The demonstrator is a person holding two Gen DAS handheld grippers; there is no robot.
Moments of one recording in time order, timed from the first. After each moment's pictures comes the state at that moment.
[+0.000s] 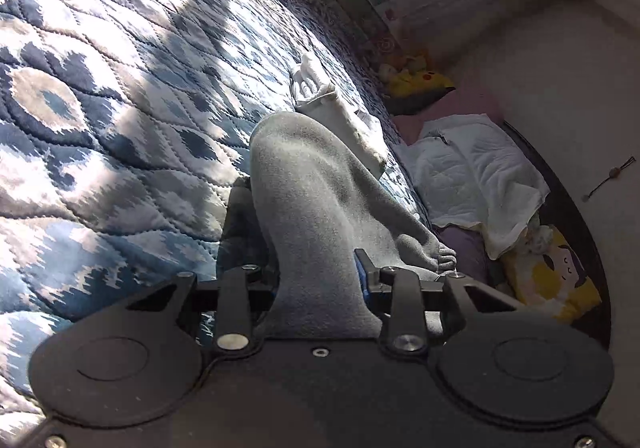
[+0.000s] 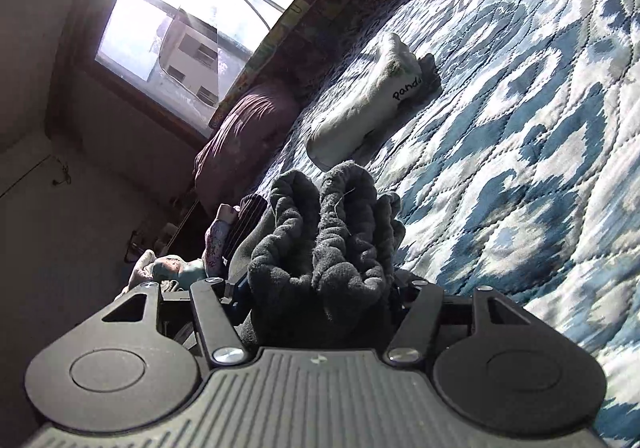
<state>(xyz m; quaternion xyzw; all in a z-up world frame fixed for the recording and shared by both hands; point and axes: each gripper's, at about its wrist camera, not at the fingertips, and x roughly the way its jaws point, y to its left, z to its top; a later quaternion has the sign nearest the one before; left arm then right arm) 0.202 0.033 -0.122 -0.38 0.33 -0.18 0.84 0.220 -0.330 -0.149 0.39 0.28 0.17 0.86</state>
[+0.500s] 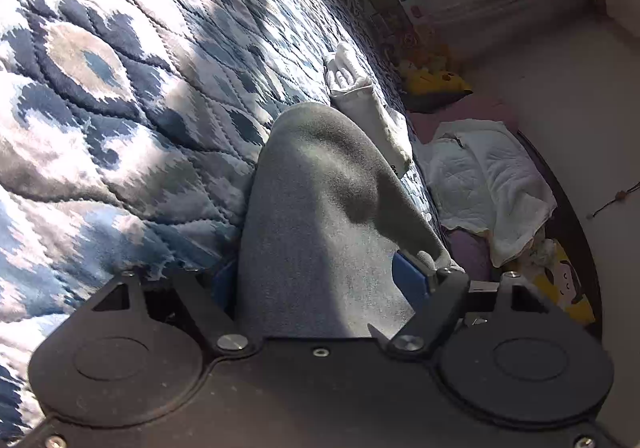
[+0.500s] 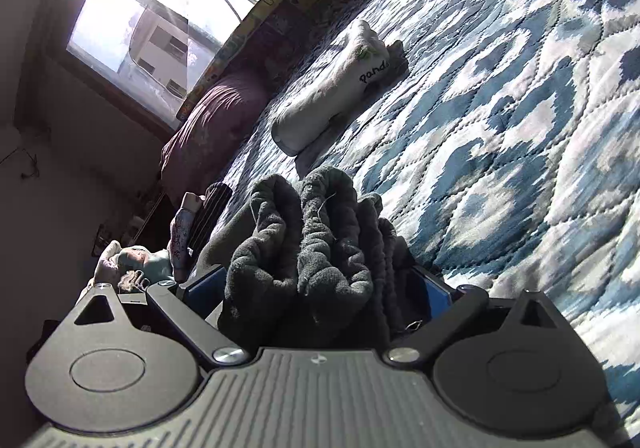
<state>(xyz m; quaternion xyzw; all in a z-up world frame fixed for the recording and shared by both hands) 0.228 0.033 -0.151 -0.41 0.35 -0.18 0.82 0.214 -0.322 -0.157 0.40 0.29 0.16 0.85</state>
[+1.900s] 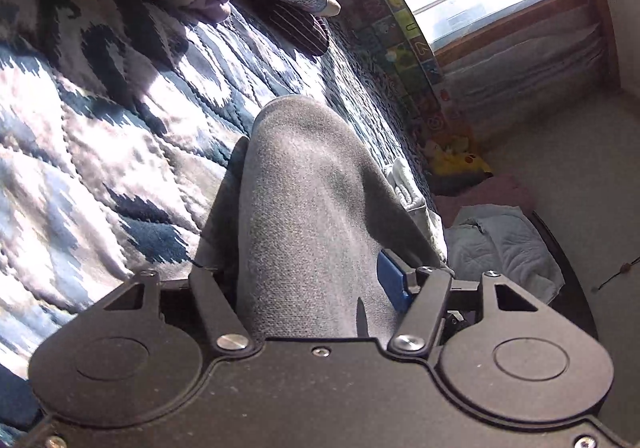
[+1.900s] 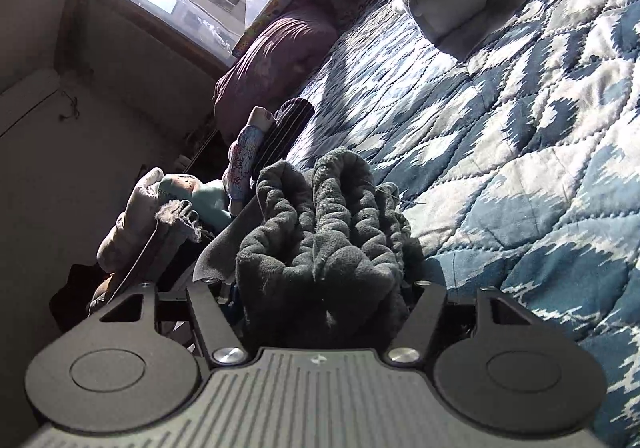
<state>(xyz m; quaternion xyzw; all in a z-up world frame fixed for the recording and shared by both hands) 0.197 0.171 -0.153 -0.45 0.29 -0.10 0.84 0.261 -0.164 -0.159 0.38 0.31 0.25 0.83</state>
